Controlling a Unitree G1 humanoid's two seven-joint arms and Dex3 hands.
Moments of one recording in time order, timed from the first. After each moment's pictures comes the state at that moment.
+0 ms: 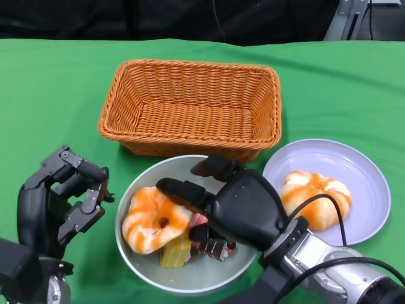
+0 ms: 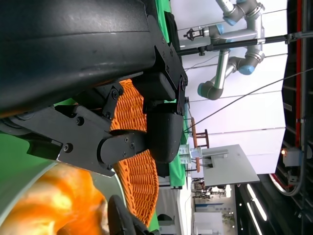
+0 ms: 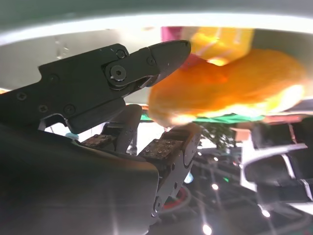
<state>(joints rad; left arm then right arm) -0.18 -0.02 0.21 0.55 -0.20 -0.73 -0.19 -0.54 -0.12 0.75 0.60 -1.13 -0.27 -0.71</state>
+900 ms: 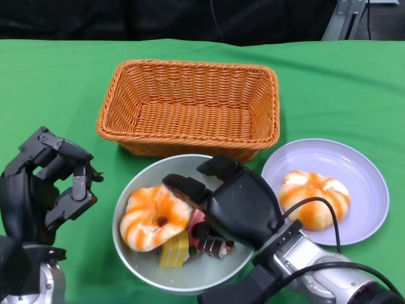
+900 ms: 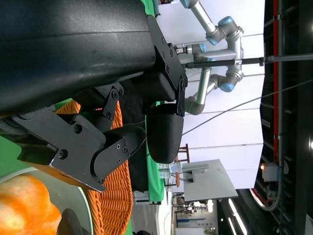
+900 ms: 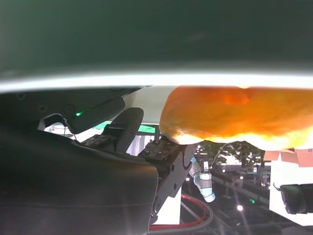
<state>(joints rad) -0.18 -0.03 0.24 0.43 -0.23 -0.67 -0.15 -0.54 -0.05 0.78 0.64 -1.11 -0.15 -0.67</state>
